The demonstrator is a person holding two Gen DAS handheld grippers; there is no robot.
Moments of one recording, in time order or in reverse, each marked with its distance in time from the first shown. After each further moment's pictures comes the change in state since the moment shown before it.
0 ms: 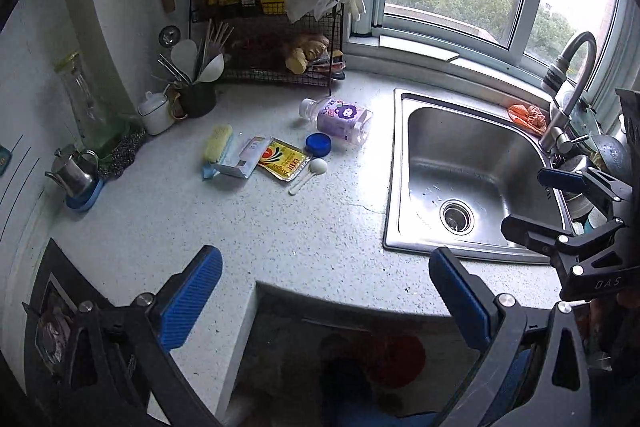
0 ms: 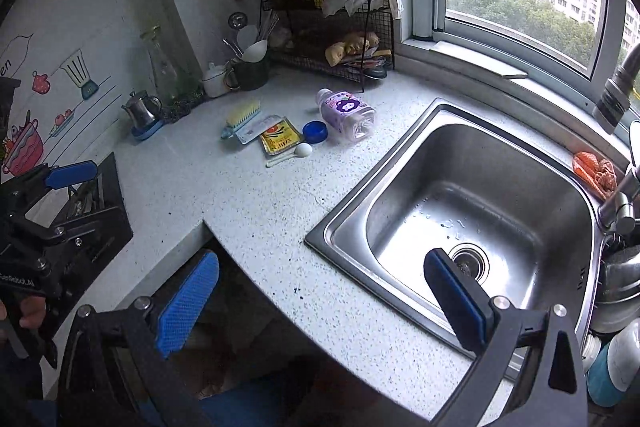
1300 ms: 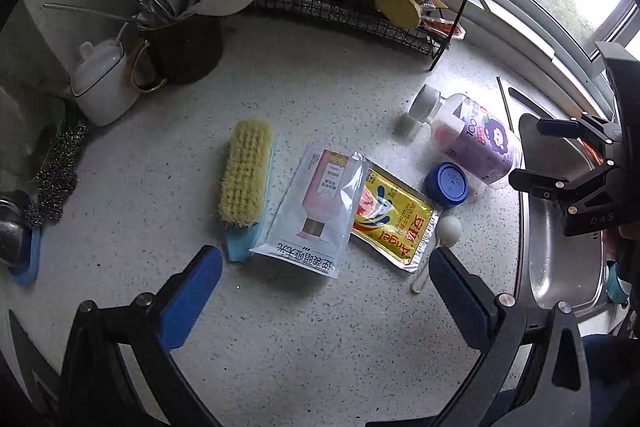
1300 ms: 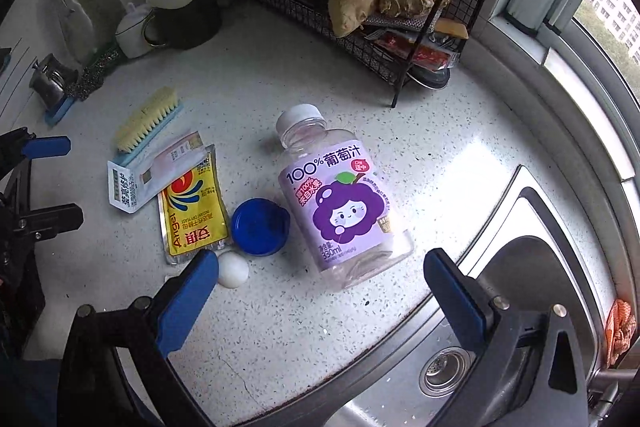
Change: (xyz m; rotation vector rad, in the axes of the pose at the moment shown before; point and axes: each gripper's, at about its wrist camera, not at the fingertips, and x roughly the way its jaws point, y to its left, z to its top) left arm 0.224 0.153 0.115 -0.088 0.301 -0.111; right arm 0.229 -0.029 0.166 -0.193 0.357 -0.042
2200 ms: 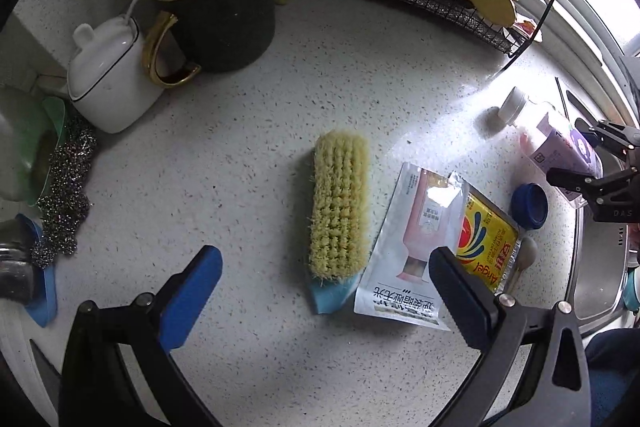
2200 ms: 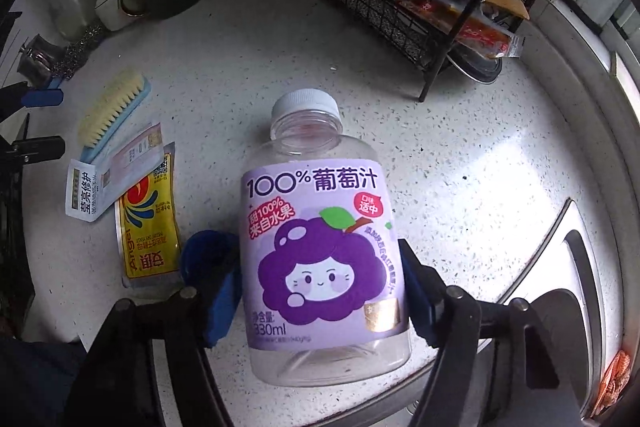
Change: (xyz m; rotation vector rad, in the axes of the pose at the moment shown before) left arm 0.048 0.059 0.042 -0.002 0.126 0.058; right arm 0.056 0.002 0.037 -0.053 0.106 0.086
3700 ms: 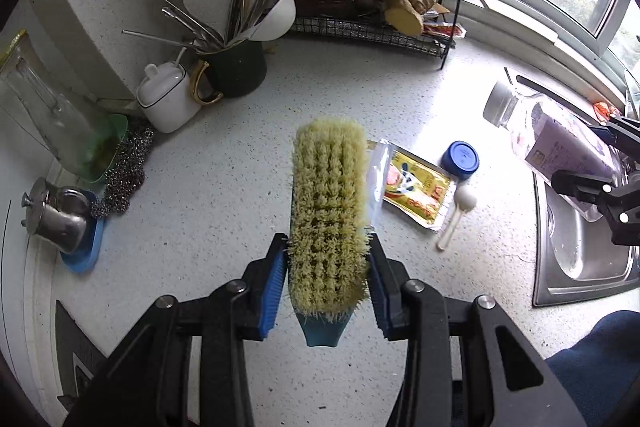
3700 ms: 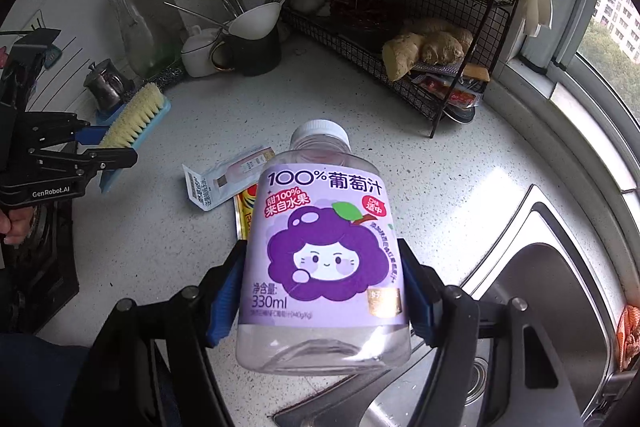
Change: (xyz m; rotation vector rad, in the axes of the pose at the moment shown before) left arm -0.100 -0.068 -0.101 0.072 -0.182 0.091; right arm -0.121 0.043 -0.095 0.012 -0.273 0.003
